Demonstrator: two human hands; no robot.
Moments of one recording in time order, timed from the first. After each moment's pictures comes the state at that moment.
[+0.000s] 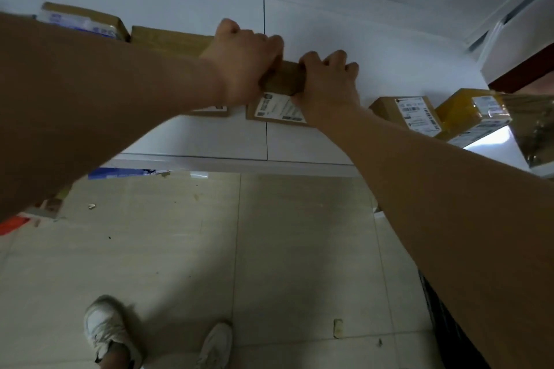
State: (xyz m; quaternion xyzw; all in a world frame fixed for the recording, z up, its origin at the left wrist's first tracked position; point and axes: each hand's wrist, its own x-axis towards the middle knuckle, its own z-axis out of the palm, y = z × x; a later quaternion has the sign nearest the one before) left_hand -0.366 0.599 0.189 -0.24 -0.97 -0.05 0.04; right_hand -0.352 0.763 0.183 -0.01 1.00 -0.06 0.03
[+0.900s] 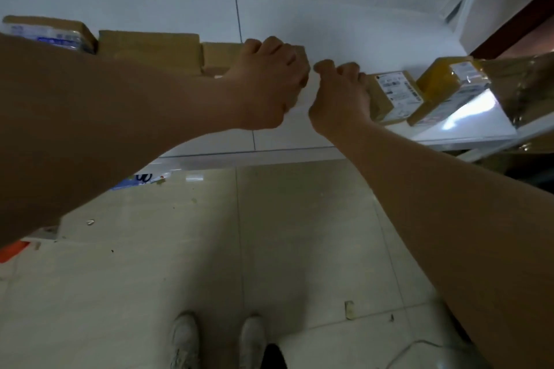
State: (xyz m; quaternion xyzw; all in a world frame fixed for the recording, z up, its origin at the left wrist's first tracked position) left_hand -0.328 0.655 0.186 -0.33 -0.94 0.03 0.07; right_hand -0.315 0.808 0.168 0.08 0.99 -0.08 -0.02
